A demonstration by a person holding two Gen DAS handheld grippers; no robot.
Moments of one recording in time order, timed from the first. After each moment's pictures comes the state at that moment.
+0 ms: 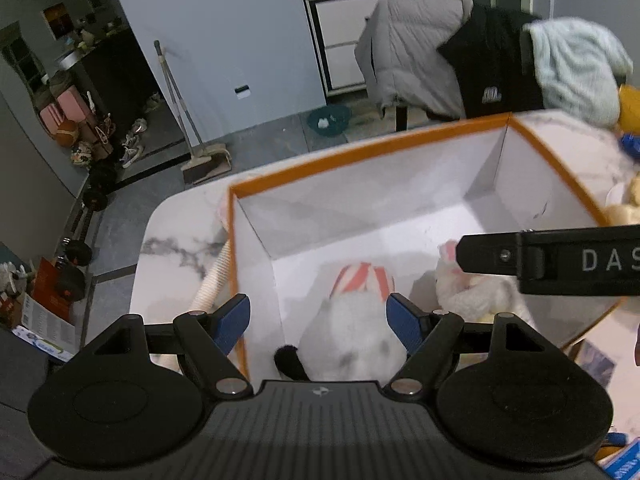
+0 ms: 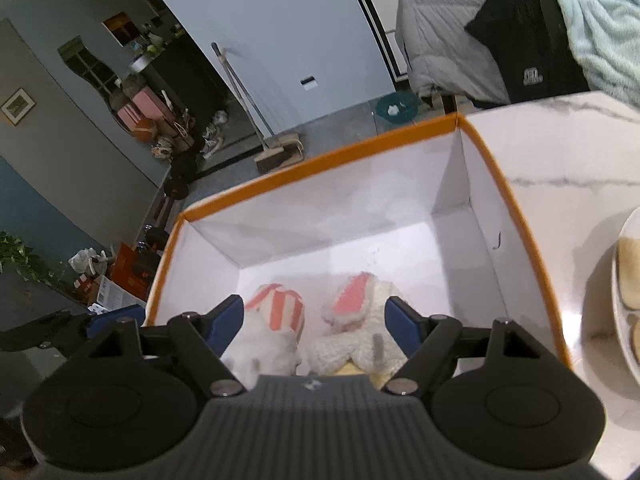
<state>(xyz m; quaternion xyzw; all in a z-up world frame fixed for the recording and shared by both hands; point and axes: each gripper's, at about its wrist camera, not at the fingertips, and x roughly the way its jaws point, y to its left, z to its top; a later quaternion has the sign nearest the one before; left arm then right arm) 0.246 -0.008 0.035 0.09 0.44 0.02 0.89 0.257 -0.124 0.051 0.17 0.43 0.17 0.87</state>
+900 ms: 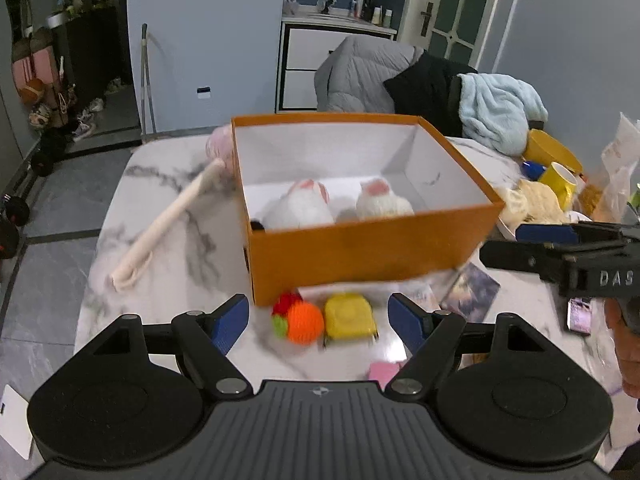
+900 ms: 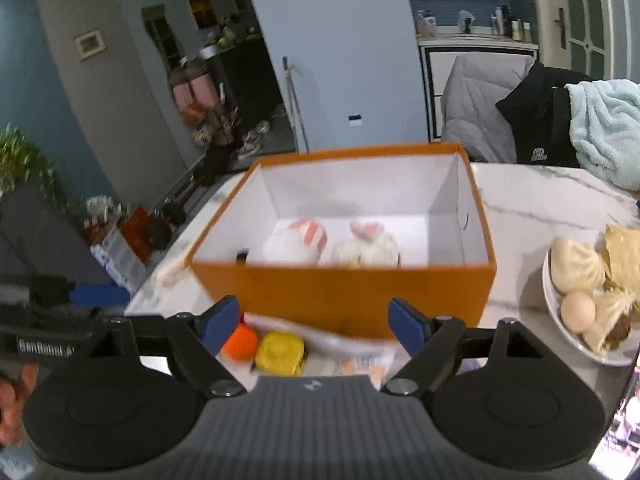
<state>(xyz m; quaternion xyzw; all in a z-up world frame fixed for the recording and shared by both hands) 0.095 0.039 0.041 -0.03 0.41 -0.07 0.91 0.088 -0.145 0.077 0.04 0.35 0.23 0.91</state>
